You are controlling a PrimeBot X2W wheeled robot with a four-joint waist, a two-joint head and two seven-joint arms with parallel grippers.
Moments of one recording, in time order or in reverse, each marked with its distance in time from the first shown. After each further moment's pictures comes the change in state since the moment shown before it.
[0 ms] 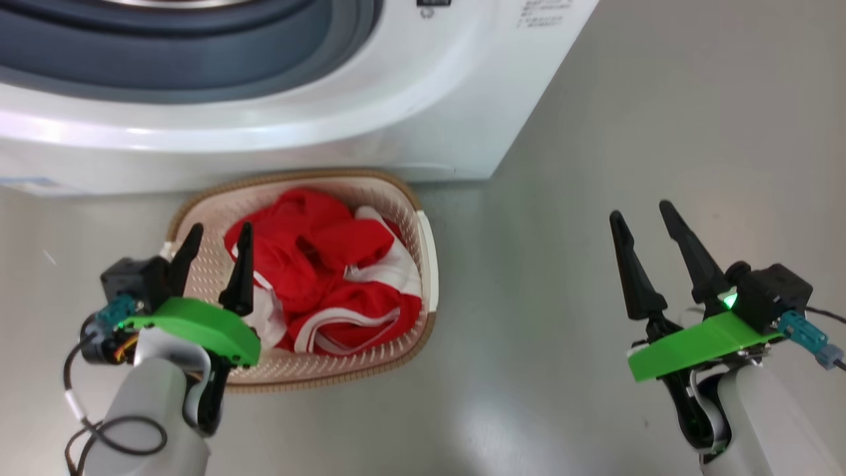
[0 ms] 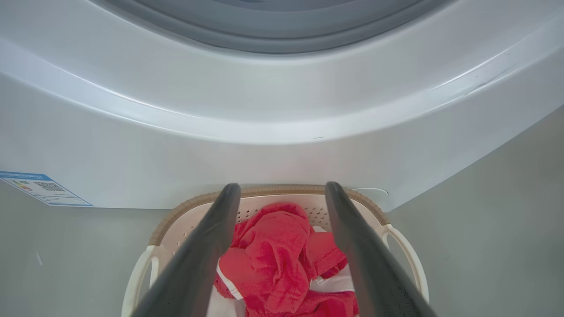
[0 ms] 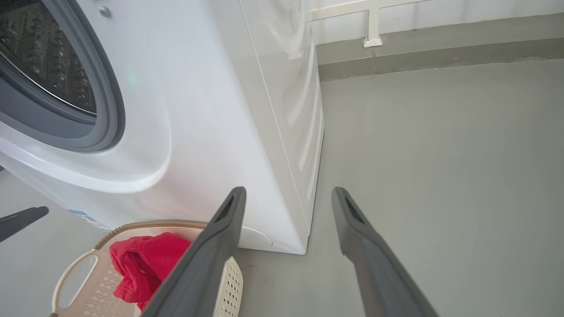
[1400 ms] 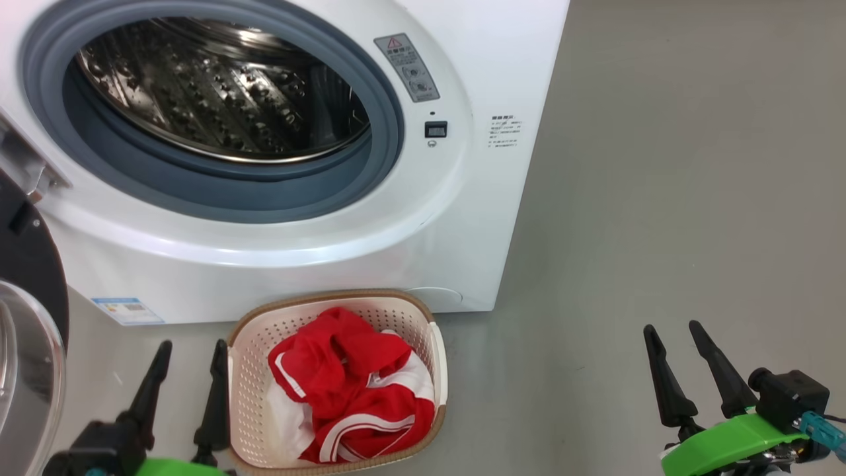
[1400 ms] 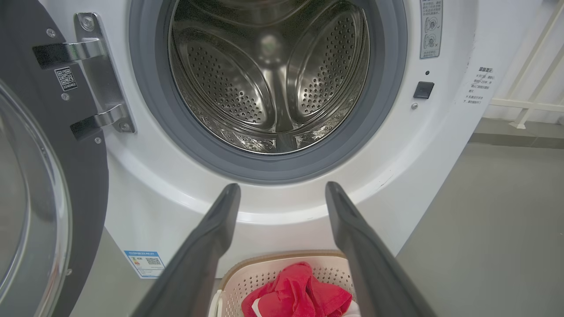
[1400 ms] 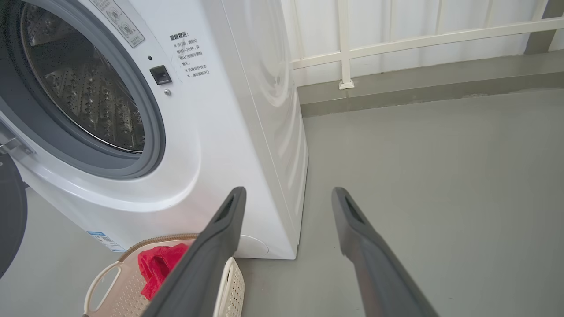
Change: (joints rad) left arm 0.517 -0.029 0.178 -0.530 0.167 0.000 0.000; right arm 0.256 -0.023 -0.053 0.015 0.046 0.000 0.000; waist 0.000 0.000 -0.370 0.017
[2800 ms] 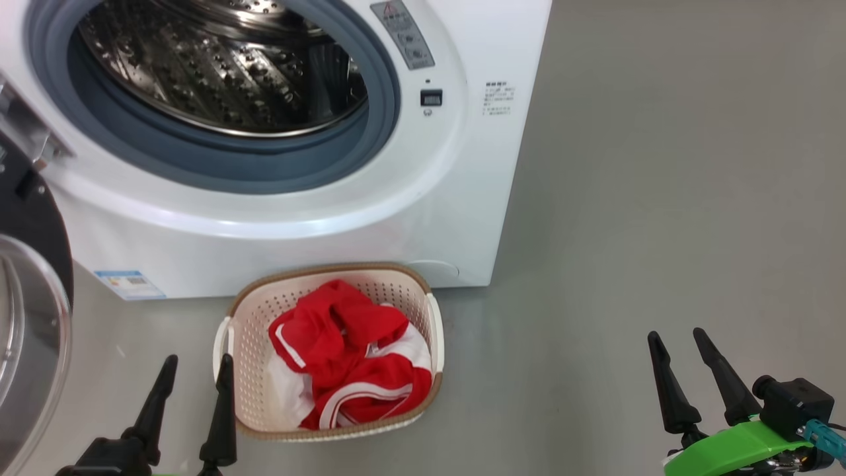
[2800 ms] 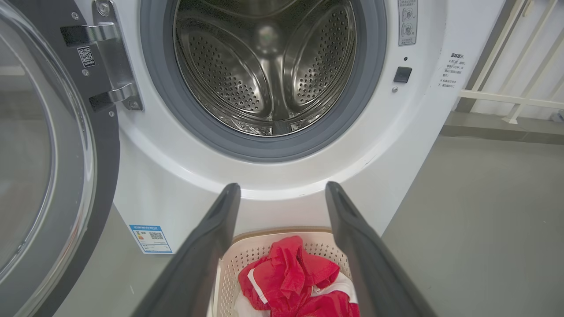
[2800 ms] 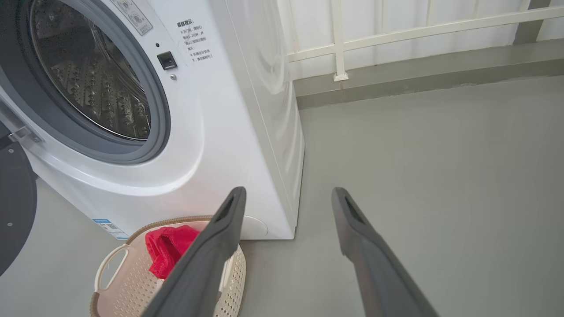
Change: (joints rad) left arm 0.069 -0.020 0.007 -0.057 0.009 0.000 0.000; right arm 0.031 0.007 -0.017 -0.012 0.000 0.000 0.000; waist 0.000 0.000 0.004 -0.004
